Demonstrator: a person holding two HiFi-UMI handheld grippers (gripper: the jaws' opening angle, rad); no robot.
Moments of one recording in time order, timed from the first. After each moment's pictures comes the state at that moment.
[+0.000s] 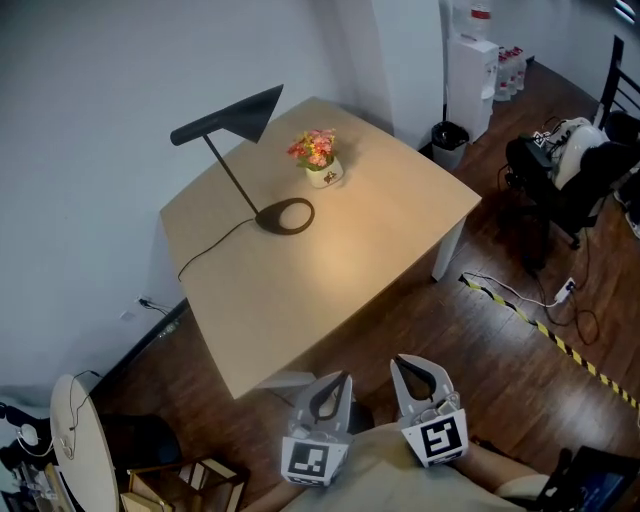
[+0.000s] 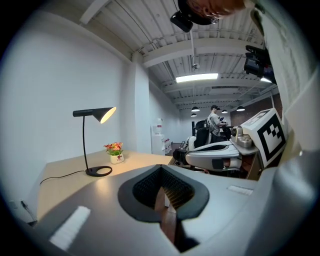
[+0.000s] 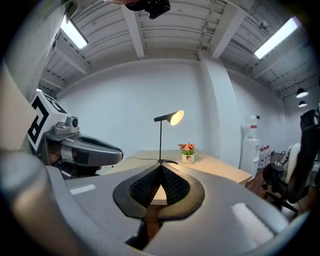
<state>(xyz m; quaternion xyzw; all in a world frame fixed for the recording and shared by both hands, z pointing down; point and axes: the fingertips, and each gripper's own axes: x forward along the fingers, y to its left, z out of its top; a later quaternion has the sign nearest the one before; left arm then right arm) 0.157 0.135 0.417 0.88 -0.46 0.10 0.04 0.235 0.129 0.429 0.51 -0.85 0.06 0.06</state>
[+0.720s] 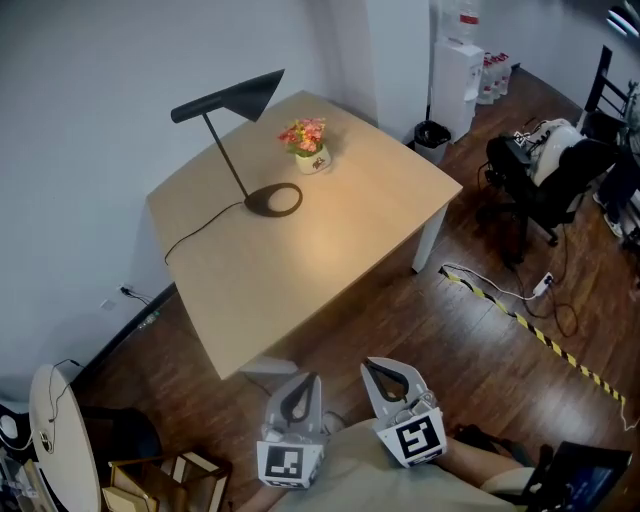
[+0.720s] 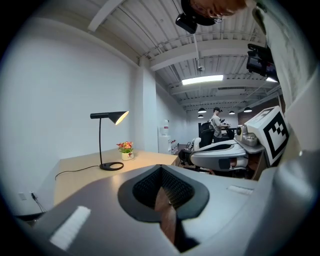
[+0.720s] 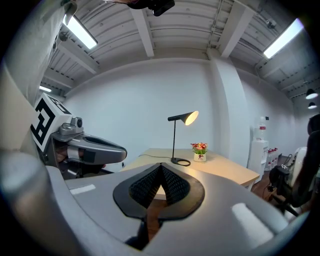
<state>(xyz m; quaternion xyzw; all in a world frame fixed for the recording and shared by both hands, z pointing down) 0.102 0.190 0.416 0.86 -0.50 0.10 0.05 0.183 0.186 0.425 0.47 -0.88 0.04 0.08</state>
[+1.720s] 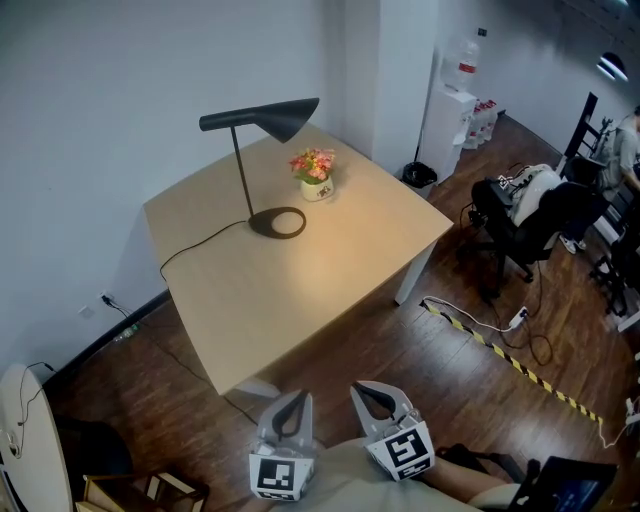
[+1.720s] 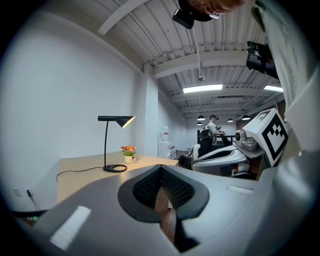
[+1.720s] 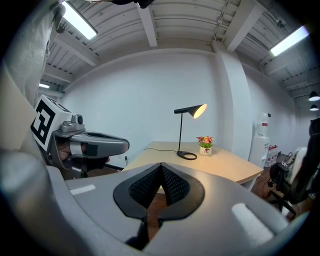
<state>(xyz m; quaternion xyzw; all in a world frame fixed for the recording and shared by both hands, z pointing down) 0.044 0.202 0.419 0.87 -0.49 0.06 0.05 0.126 0.203 0.438 0.47 -0.87 0.06 0.13</state>
